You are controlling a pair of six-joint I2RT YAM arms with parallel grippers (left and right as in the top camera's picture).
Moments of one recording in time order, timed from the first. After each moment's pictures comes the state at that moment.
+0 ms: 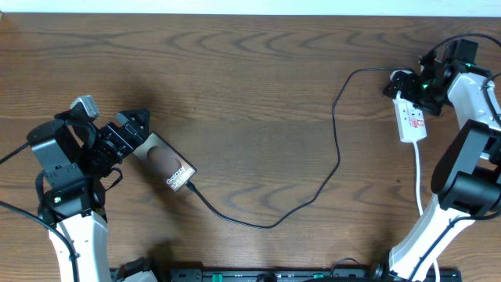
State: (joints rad) left arm 0.39 1.02 0.78 -0.40 0.64 -0.48; right arm -0.32 2.14 1.64 -0.77 -0.30 0.06
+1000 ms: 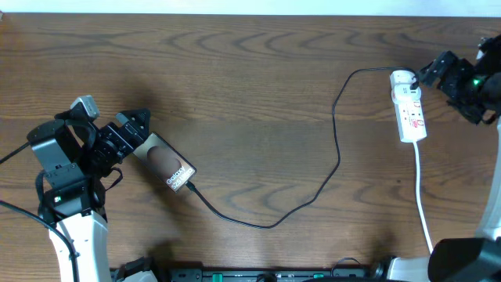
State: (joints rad) left arm 0.39 1.02 0.78 -0.40 0.64 -0.48; right arm -0.35 1.59 1.68 -1.13 -0.32 0.33
